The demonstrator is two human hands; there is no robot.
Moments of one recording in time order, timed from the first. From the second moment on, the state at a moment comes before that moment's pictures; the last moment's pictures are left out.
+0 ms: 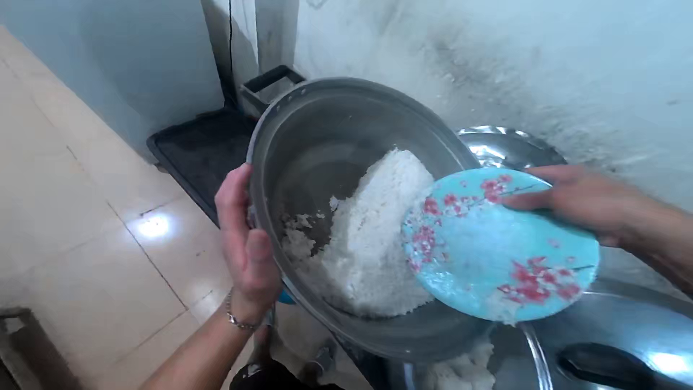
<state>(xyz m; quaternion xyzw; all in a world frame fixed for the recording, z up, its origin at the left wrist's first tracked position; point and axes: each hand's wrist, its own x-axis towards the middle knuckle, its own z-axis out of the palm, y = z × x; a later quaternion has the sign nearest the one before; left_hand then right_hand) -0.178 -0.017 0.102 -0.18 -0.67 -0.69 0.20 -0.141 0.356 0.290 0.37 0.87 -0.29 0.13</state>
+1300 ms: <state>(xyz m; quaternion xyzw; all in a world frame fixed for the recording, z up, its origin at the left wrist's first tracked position) -0.176 -0.015 0.079 -0.19 -0.72 -0.65 0.18 -0.207 0.215 0.124 0.43 0.66 -0.62 -0.02</state>
